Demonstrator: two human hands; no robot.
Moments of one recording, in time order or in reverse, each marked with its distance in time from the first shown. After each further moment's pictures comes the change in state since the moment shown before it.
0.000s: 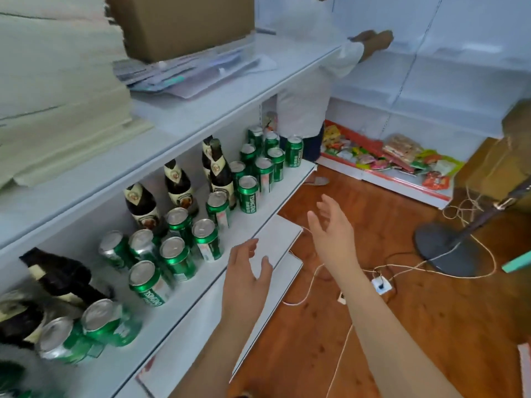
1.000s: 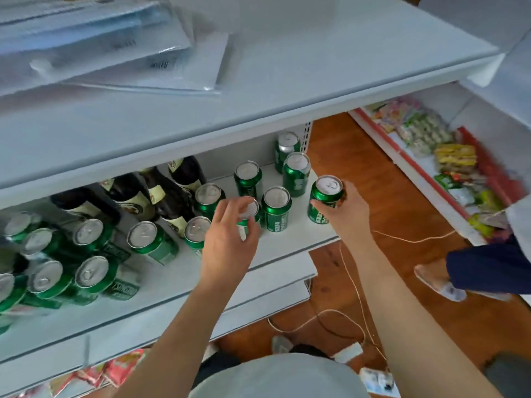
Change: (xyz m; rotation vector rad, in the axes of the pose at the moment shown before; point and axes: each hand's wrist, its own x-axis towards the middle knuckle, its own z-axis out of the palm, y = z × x) left_hand 0.295 0.054 0.172 0.230 0.491 -0.191; right_hand 0.446 0.110 0.101 -0.138 -0.511 -0.199
